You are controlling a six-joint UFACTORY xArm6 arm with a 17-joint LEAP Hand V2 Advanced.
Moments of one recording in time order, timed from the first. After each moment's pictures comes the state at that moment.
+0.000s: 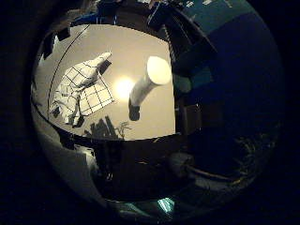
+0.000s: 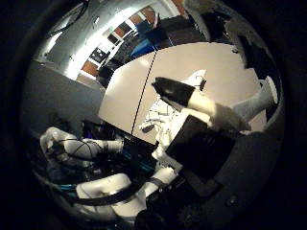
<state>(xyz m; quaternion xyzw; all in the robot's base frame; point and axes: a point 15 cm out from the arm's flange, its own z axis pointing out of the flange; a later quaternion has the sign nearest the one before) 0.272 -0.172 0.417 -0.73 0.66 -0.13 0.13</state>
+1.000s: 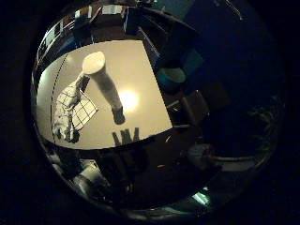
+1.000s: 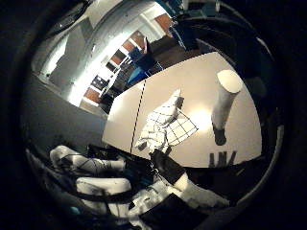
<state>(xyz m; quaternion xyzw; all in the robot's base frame) 0.247 -0.290 0.406 -0.61 0.75 -0.14 0.23</state>
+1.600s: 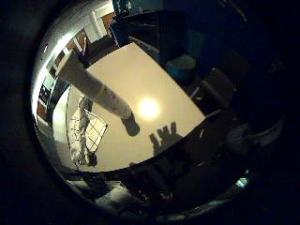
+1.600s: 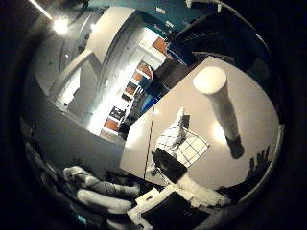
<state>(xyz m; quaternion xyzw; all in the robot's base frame) 0.241 -0.312 0.314 -0.47 0.77 -0.10 0.41</state>
